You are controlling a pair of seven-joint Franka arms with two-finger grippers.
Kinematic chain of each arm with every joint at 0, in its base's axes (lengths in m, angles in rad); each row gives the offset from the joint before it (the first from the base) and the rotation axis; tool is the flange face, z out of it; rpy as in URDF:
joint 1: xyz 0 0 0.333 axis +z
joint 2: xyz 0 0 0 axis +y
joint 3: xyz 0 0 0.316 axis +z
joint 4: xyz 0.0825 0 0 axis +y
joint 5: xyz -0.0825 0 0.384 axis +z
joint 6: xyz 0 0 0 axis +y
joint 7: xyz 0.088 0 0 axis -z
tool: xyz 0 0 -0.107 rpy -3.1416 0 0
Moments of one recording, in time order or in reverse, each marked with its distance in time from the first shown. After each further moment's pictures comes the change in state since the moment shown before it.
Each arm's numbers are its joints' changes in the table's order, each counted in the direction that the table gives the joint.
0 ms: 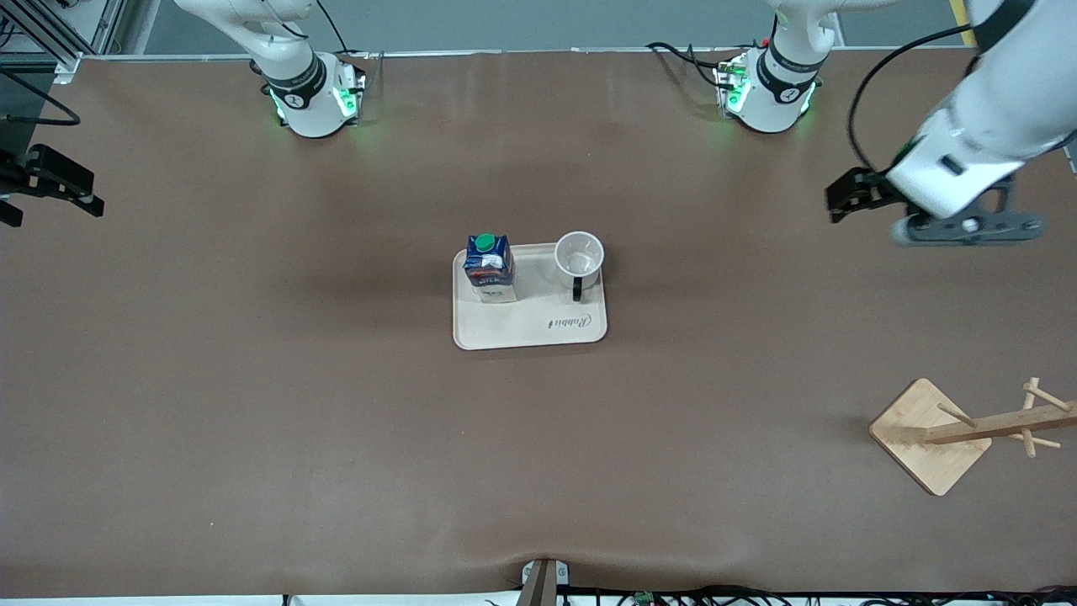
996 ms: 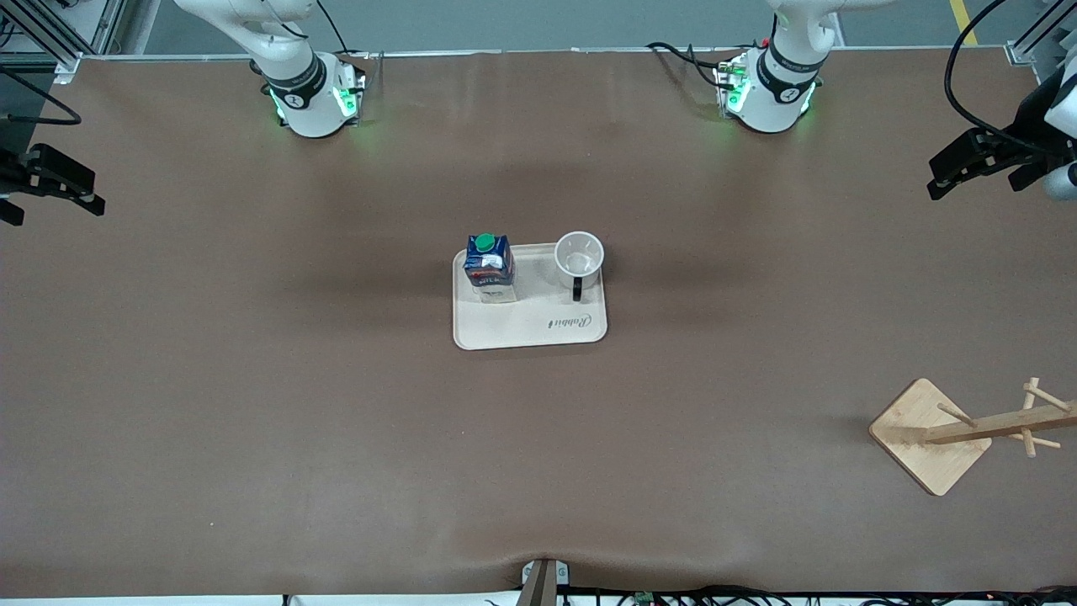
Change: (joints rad) left arm 0.016 -0.112 0.186 -0.043 0.000 0.043 0.060; right arm 0.000 -0.004 -0.001 0.011 0.000 0.001 0.000
